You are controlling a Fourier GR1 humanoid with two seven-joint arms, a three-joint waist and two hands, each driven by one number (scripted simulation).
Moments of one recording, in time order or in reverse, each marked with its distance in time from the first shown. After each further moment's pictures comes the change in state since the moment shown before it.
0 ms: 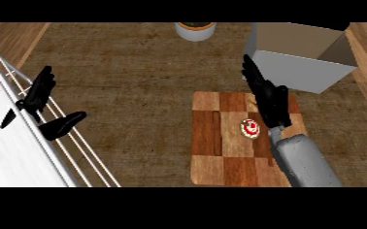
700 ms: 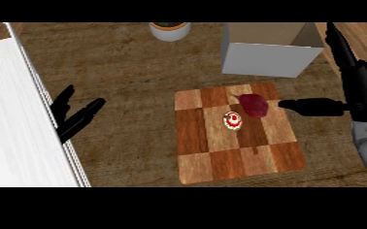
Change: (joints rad) left arm -0.029 0.092 -0.274 -0.095 0.083 0.379 0.496; right arm 0.039 -0.366 -0.144 -0.237 0.191 -0.029 -0.031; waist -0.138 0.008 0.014
